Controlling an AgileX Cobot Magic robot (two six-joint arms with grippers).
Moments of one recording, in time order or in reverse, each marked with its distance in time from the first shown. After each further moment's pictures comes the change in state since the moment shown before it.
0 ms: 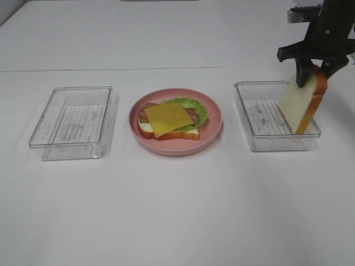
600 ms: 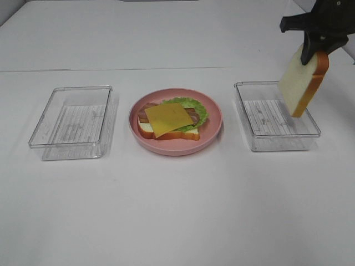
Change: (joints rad) left arm 0.000 0.000 0.000 0.000 0.000 0.000; right arm 0.000 -0.128 0.000 0.135 0.040 0.023
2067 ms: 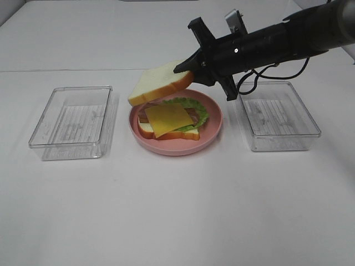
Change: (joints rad) left arm 0.000 0.000 0.000 0.000 0.000 0.000; right arm 0.199 0.051 0.502 1.404 -0.521 -0.557
